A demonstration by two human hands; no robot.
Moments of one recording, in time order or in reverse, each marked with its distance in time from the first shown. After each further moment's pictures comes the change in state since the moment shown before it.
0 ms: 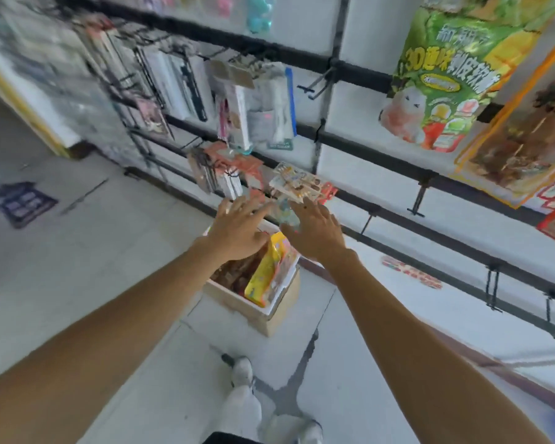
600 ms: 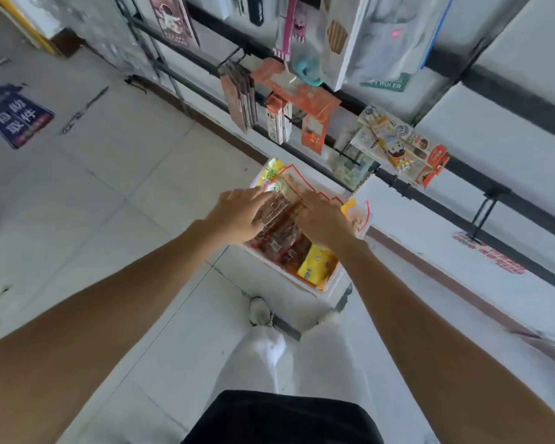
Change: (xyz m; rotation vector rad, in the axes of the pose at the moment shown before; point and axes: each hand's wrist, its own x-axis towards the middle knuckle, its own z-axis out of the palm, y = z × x) left_hand 0.039 -0.216 0.133 -0.159 -0.328 -0.055; right_hand 0.154 -0.093 0.163 0.151 -0.389 0.171
